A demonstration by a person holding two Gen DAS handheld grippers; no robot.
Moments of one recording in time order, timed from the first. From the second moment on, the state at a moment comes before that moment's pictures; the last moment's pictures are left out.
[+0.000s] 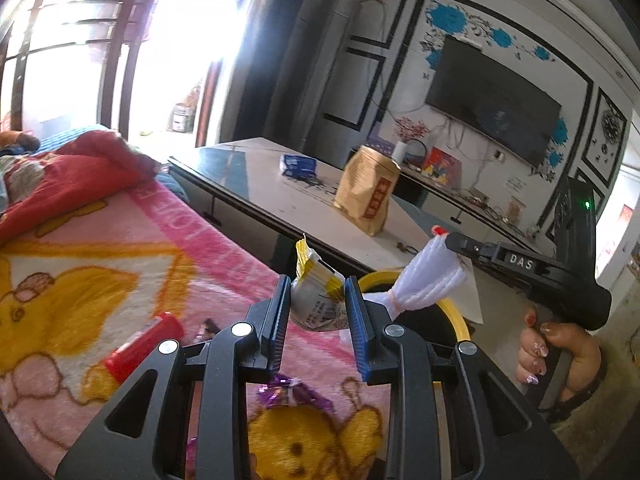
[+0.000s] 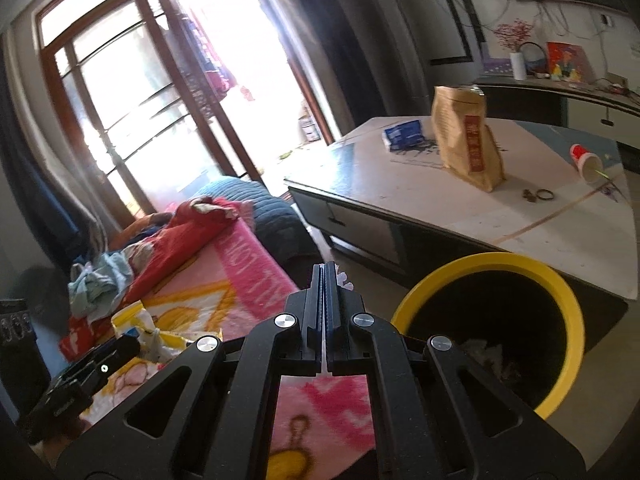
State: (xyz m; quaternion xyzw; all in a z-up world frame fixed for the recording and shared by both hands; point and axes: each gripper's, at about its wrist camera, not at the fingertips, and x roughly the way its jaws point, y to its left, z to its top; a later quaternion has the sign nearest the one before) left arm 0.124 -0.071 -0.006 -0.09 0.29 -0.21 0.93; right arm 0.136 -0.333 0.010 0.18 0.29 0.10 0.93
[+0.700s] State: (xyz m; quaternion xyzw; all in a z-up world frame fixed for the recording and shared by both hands) left arm 0.150 -0.184 -0.037 -0.03 0.32 -0.30 0.90; right arm 0.129 -0.438 -0.003 0.20 0.29 -0.05 0.93
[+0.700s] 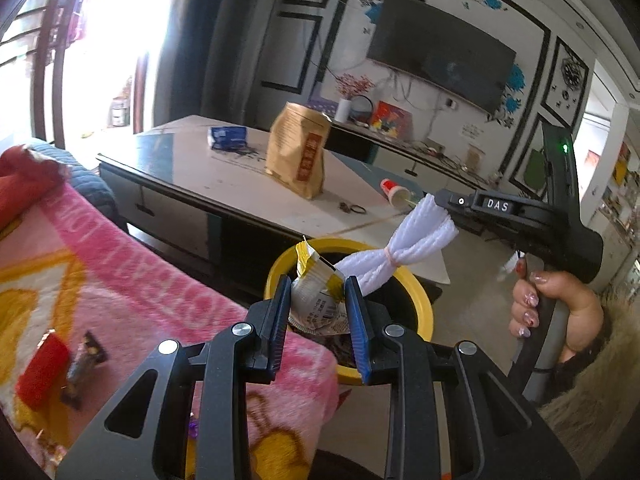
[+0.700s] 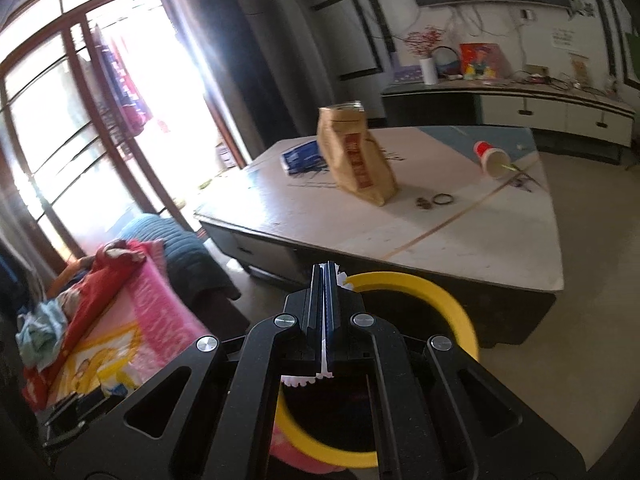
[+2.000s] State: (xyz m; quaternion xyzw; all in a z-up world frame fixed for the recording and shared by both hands) left arm 0.171 -0.174 -0.040 -0.01 0.30 -0.22 0.93; right arm 0.140 -0.412 -0.024 0.17 0.31 -0.01 0.94
